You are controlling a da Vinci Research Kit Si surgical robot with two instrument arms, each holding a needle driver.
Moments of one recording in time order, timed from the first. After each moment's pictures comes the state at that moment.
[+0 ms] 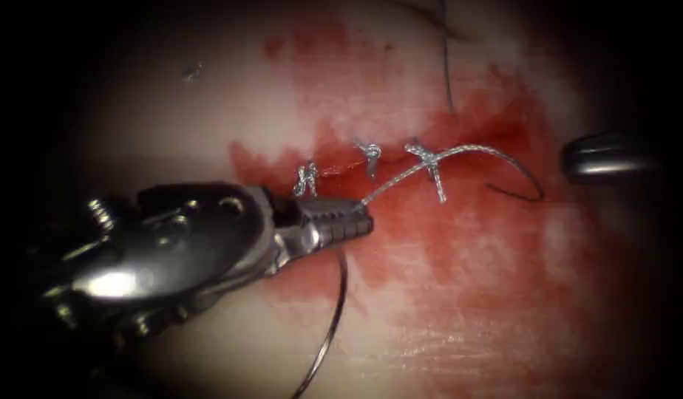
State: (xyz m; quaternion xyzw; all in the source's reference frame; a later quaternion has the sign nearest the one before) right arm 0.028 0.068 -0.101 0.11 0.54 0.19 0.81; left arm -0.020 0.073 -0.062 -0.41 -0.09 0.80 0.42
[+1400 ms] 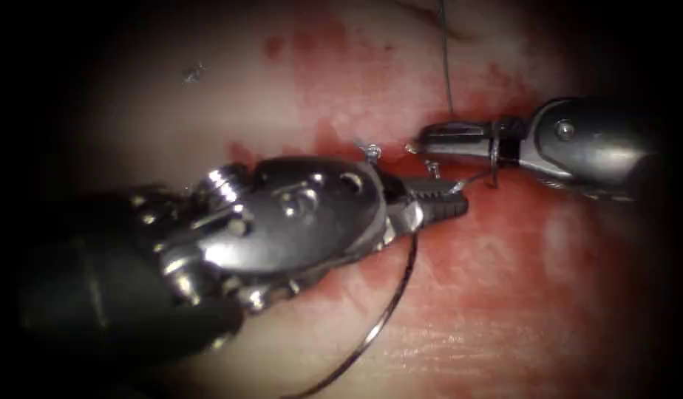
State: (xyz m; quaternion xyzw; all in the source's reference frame) right arm 0.035 0.066 -0.093 0.06 0.52 0.18 0.83; left arm -0.025 0.076 -0.063 -0.41 -0.10 0.82 0.39
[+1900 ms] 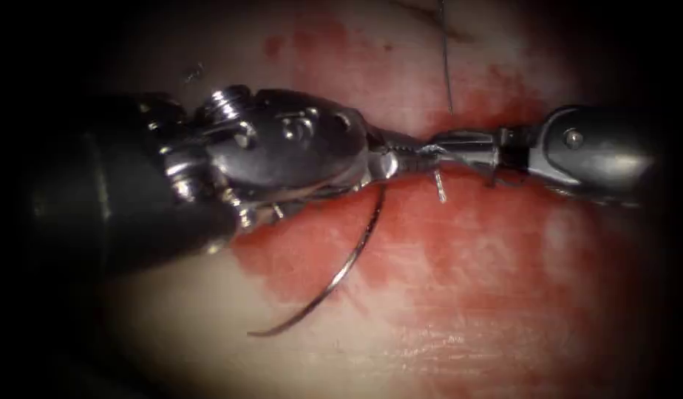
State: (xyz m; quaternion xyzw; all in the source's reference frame) right arm 0.035 0.065 -0.093 0.08 0.52 0.15 0.83; left arm -0.024 0.079 -0.059 -0.34 -0.11 0.87 0.35
